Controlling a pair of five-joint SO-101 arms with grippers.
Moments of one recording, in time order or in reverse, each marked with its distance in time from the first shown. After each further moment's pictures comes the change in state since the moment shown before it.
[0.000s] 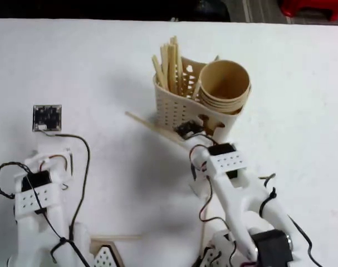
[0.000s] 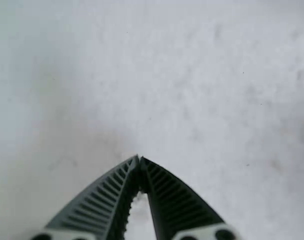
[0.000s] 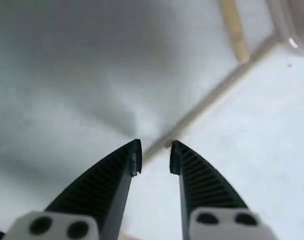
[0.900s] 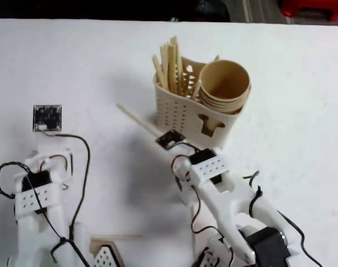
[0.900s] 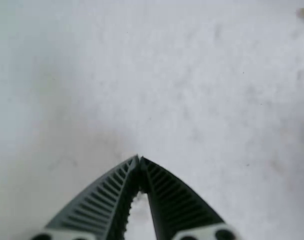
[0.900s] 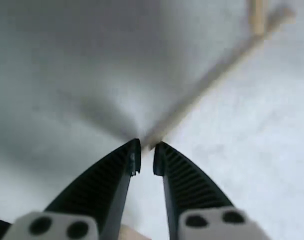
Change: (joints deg) left arm 0.0 0.0 0.0 0.0 0.0; right arm -12.4 0.5 1.0 0.2 -4.6
